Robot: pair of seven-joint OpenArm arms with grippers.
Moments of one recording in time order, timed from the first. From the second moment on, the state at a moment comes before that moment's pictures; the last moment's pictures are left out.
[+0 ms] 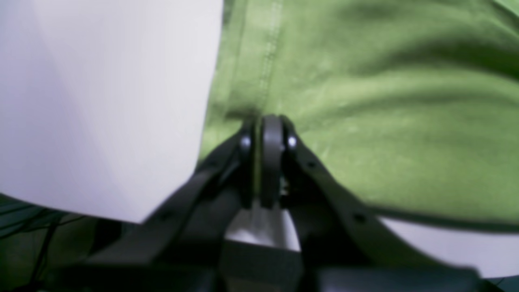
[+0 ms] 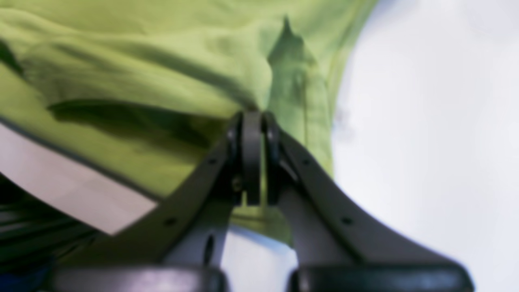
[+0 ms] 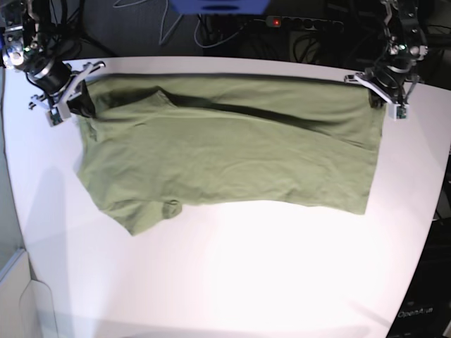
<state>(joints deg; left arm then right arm) 28.9 -13.2 -19.8 90.5 -13.8 -13.8 29.5 -33.6 29.0 10.9 98.7 22.1 25.8 -18.9</state>
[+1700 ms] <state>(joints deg) 29.2 -11.0 -22.8 97.0 -11.5 -14.5 40.8 -18.2 24.4 8.1 103.8 7.8 31.2 -41.3</state>
